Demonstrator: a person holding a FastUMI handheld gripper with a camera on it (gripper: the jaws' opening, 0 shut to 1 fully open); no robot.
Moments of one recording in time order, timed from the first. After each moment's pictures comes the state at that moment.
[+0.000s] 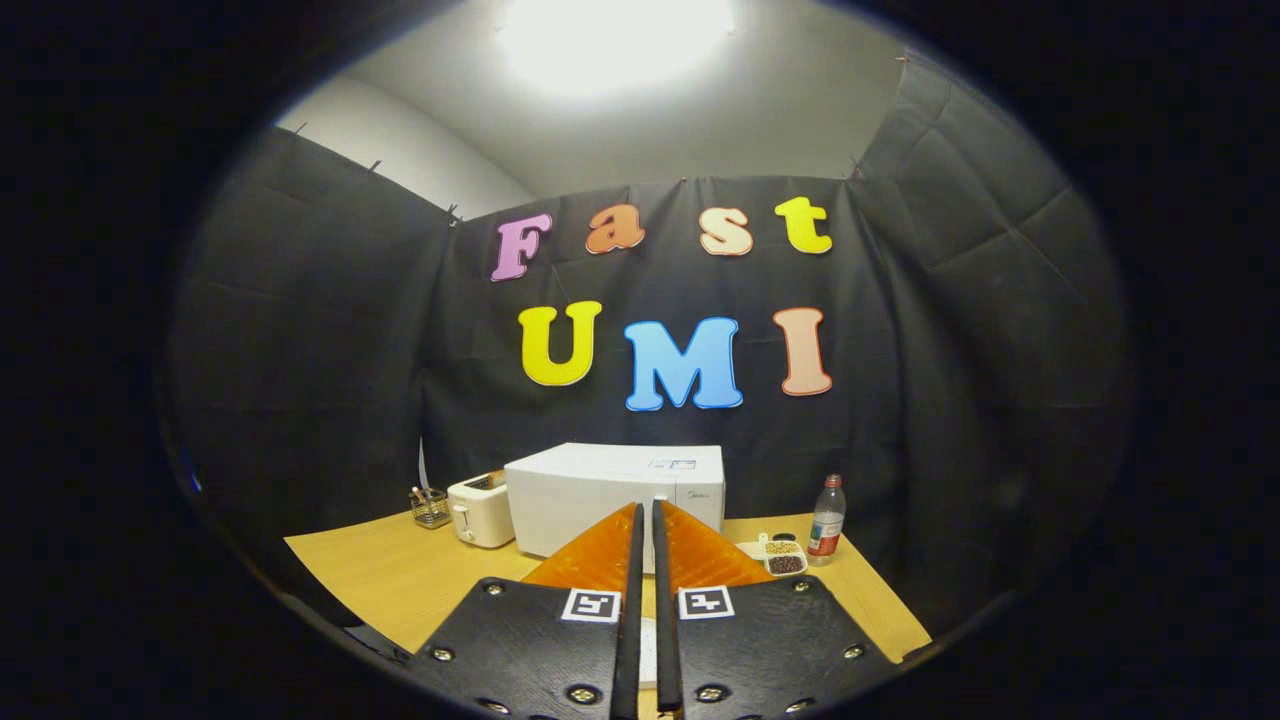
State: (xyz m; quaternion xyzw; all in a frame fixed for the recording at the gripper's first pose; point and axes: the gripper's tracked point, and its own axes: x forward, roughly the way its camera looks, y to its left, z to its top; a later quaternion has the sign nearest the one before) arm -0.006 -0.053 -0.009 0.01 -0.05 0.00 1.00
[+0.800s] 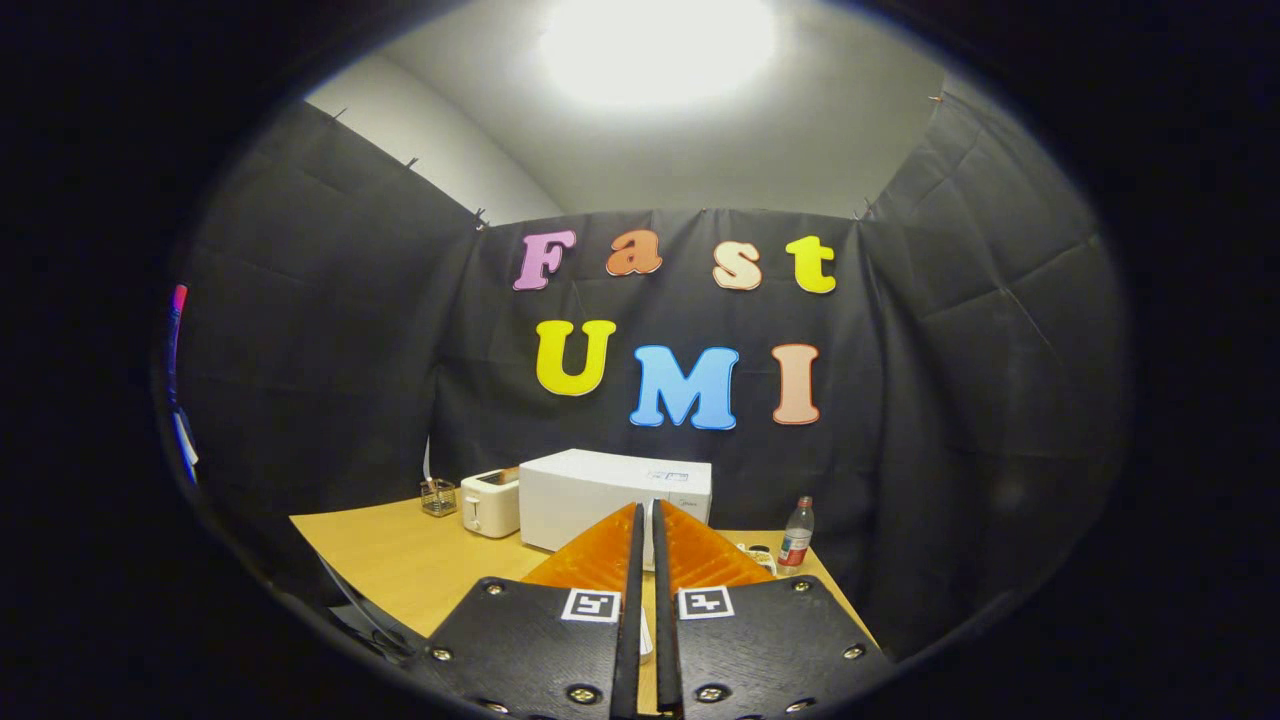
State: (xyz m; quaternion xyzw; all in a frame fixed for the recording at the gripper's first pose) arm -0.087 -0.048 0.012 -0.03 -0.06 0.00 1.00
